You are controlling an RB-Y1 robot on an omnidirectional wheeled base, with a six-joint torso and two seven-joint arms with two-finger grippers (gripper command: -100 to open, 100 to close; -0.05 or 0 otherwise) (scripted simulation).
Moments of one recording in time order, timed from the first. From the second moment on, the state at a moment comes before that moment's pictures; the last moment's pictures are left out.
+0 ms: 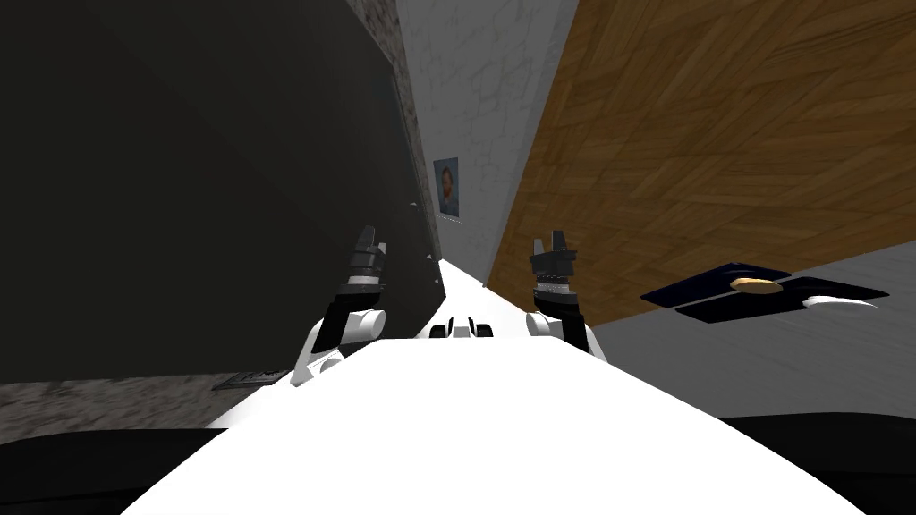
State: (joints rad) left arm 0.42 0.18 0.08 -2.44 0.02 -0.03 -0.13; right arm 0.50 -0.04 -0.02 -2.34 0.06 -0.41 -0.13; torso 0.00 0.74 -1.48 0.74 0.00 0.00
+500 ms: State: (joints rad) left arm 0.38 0.20 0.14 -2.44 0.06 0.10 -0.17; right arm 0.50 -0.04 -0.02 -2.34 0.06 -0.41 -0.13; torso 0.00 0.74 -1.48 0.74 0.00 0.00
